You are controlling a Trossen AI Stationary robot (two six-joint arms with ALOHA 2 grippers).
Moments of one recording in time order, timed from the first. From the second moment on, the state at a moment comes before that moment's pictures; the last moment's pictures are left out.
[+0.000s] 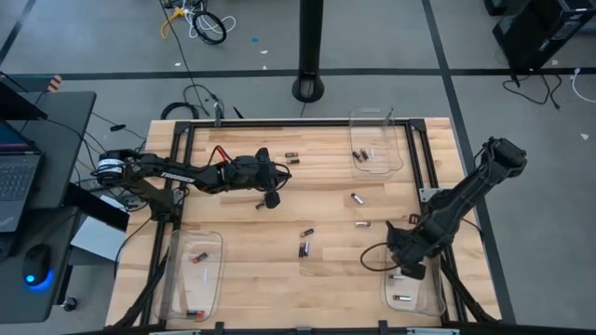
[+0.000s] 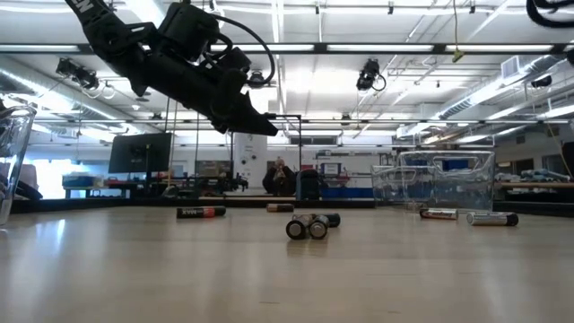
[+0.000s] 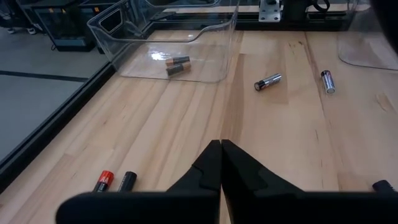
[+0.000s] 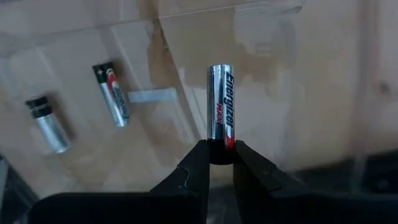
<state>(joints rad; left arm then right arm) 0.17 1.48 0.63 0.48 -0.11 0.04 0.76 1.29 0.79 -1.06 -0.13 1.07</state>
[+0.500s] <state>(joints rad) 0.17 1.48 0.63 0.48 -0.11 0.04 0.76 1.29 0.68 -0.95 -0.17 1.10</state>
